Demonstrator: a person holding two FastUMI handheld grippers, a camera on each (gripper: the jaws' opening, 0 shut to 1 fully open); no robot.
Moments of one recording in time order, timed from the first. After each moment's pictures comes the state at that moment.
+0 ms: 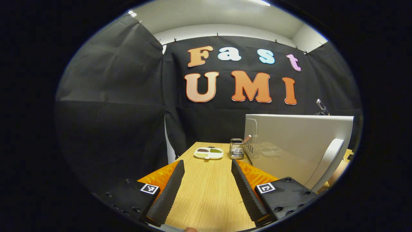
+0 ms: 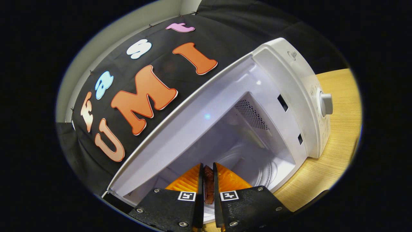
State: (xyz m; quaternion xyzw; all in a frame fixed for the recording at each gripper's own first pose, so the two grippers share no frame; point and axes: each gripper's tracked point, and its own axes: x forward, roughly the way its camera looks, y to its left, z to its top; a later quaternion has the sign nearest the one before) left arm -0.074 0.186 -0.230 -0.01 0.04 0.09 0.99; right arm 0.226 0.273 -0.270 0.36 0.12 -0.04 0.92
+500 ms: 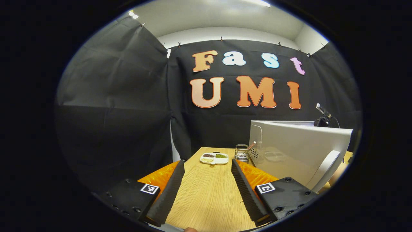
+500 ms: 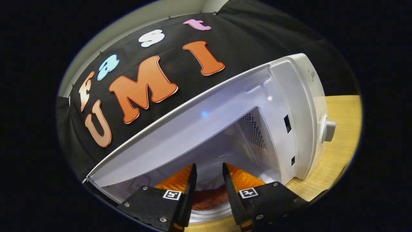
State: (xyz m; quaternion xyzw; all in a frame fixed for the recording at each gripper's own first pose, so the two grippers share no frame) left arm -0.085 0.194 -0.206 0.00 0.02 0.11 0.99; right arm 0.230 0.247 -0.263 0.26 0.11 -0.05 0.96
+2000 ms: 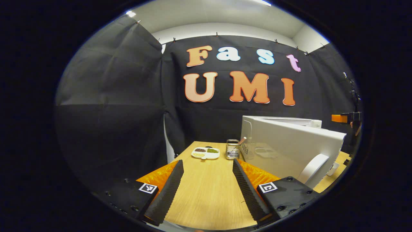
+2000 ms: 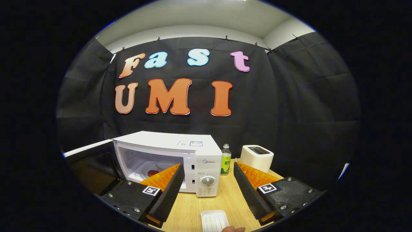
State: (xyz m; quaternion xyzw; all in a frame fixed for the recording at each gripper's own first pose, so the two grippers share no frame) left arm -0.081 0.141 -0.212 -0.02 0.05 0.06 1.00; right arm 0.033 0.079 -0.129 -0.02 0.03 0.00 1.00
